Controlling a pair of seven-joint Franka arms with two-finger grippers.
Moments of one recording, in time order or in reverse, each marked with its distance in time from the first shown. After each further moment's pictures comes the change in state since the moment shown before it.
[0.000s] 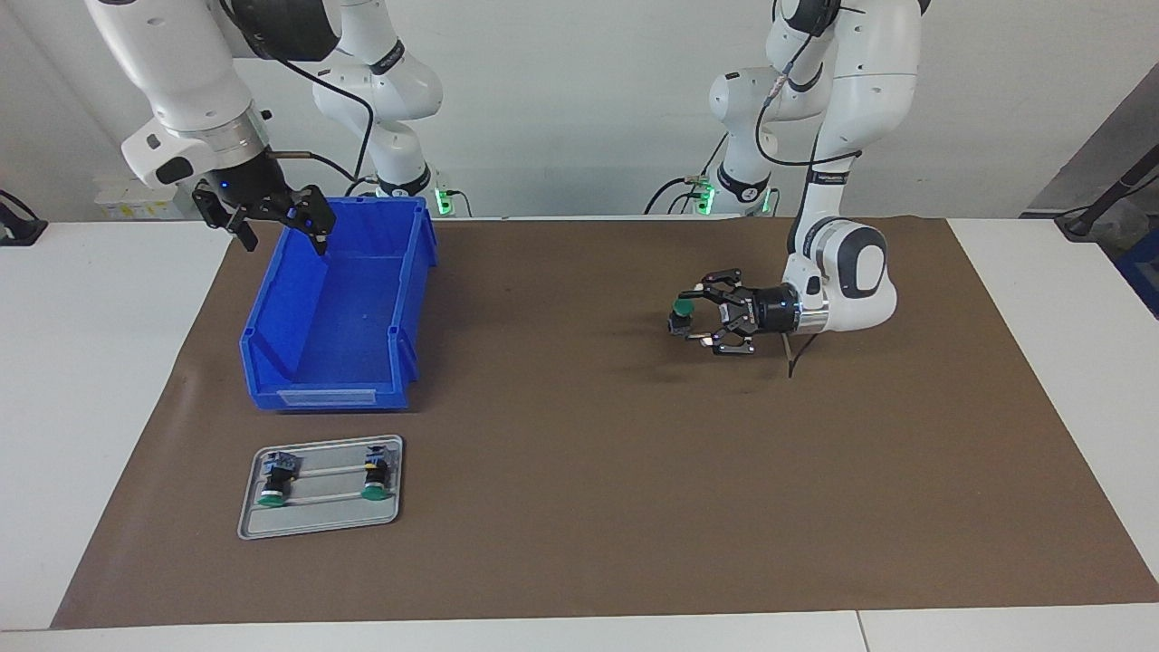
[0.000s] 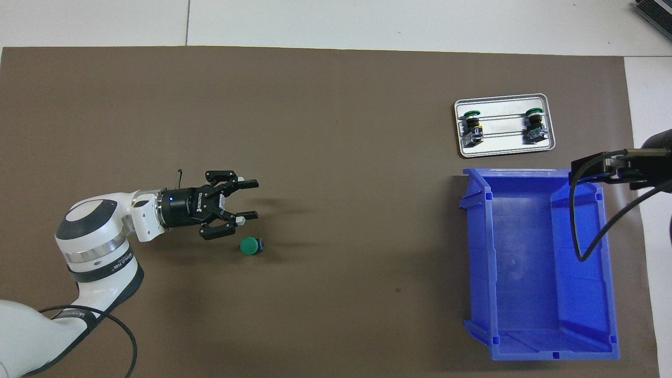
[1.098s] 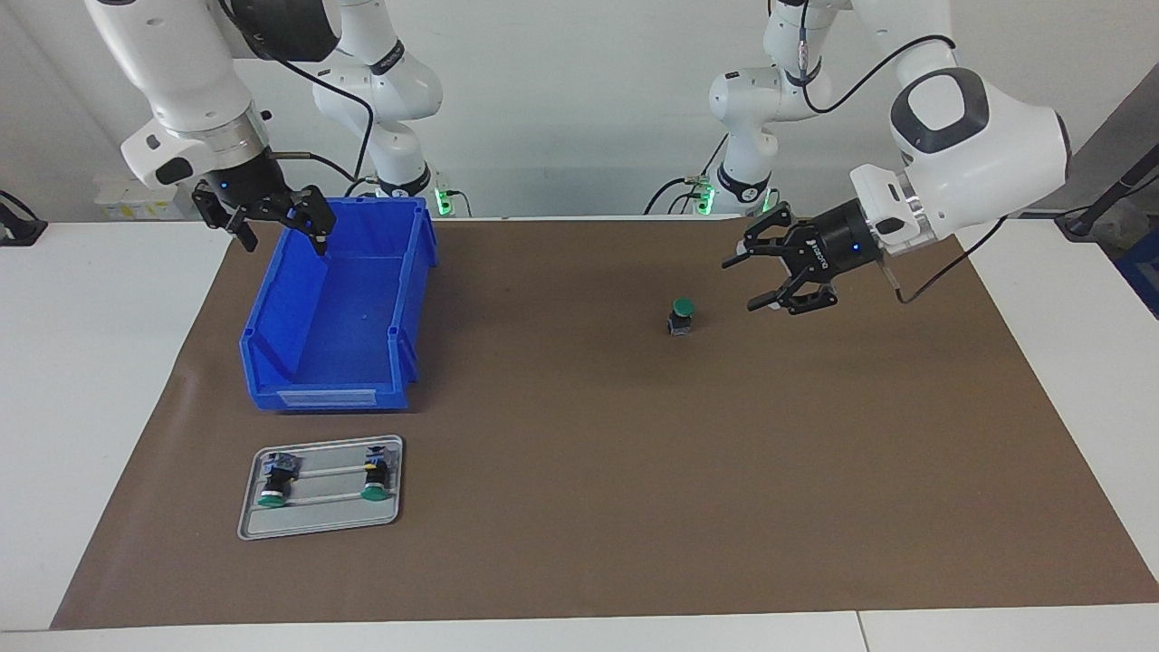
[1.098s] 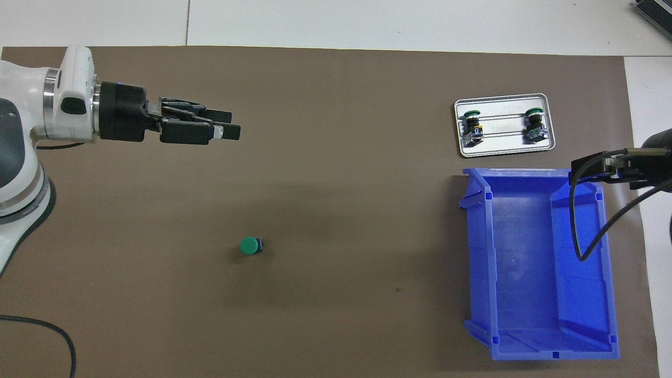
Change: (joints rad) left arm -0.029 -0.139 -0.058 0.545 1.004 0.065 -1.346; right arm 0.000 0.000 0.000 0.000 0.000 0.000 0.000
